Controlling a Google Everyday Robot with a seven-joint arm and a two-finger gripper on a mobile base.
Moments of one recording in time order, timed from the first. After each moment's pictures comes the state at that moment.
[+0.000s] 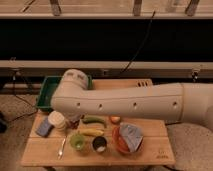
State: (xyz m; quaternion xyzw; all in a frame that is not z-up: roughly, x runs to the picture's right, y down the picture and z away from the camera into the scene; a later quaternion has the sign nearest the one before) arm -0.161 0.123 0.633 -0.17 -0.19 -0.38 0.89
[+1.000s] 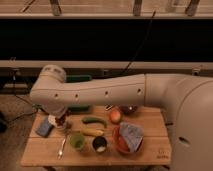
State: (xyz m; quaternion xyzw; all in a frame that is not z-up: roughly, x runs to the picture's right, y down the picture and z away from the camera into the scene) arm -0.227 0.116 0.652 -0.17 -0.22 -0.44 0.85
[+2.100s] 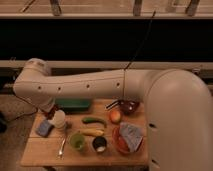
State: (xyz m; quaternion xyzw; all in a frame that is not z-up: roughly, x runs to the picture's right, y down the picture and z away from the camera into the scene) arm -0.274 0.089 0.666 -0.15 -0.22 -0.47 0.84
